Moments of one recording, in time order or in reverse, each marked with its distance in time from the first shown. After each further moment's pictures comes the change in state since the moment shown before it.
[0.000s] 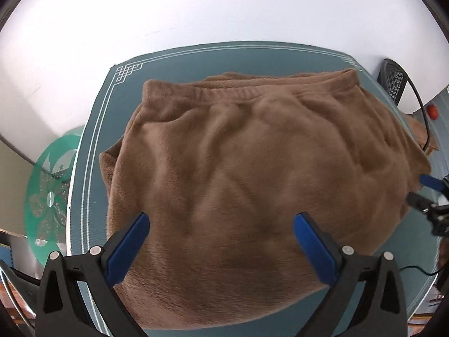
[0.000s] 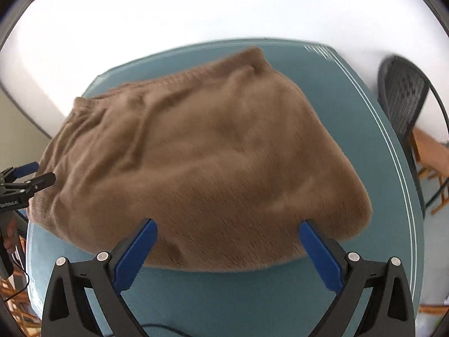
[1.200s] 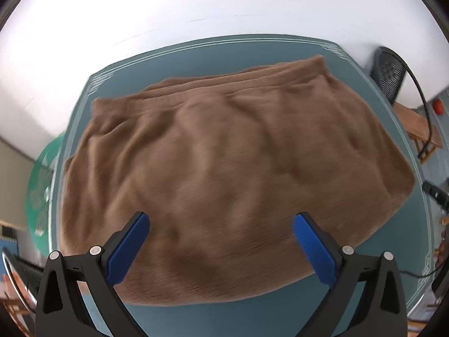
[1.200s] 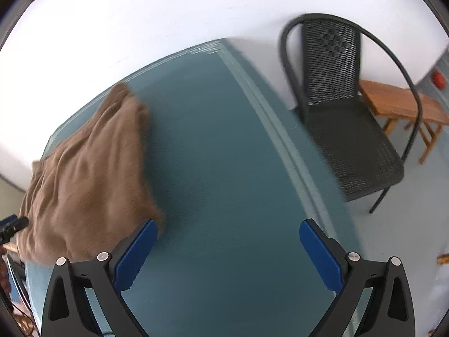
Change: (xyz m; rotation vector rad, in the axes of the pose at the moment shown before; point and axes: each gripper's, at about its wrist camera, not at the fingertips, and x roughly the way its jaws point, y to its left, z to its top) left arm -0.006 -0.109 0.024 0.022 0.052 0.024; right arm -0.025 -0.185 -0.046 0.319 -0.088 0.005
